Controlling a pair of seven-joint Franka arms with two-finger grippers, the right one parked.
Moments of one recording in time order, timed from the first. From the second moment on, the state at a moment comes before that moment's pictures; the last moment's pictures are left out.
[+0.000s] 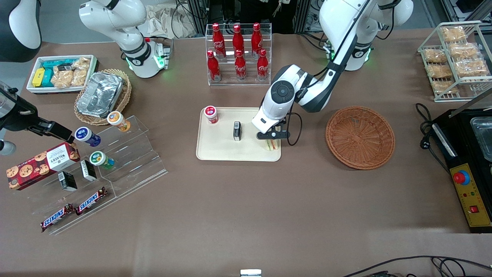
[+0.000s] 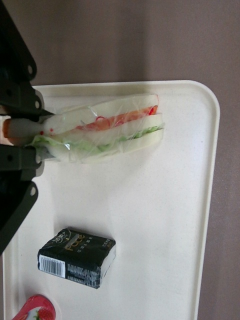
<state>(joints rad) -0.67 0.42 -0.11 -1.98 -0.17 2.37 -0.70</state>
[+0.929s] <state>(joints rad) -0.66 0.15 0.21 -1.91 -0.17 1.88 -0.57</state>
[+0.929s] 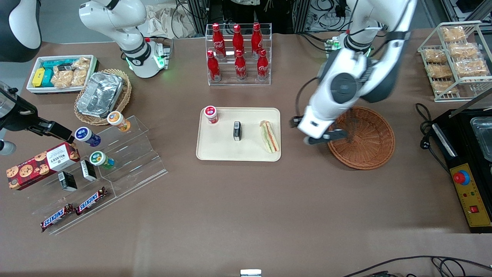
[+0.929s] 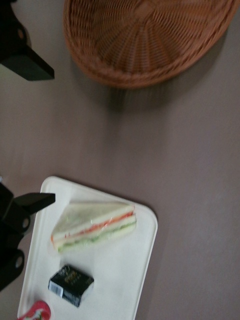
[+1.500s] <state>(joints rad) -0.66 0.02 0.49 -1.91 -0.18 1.75 -0.24</state>
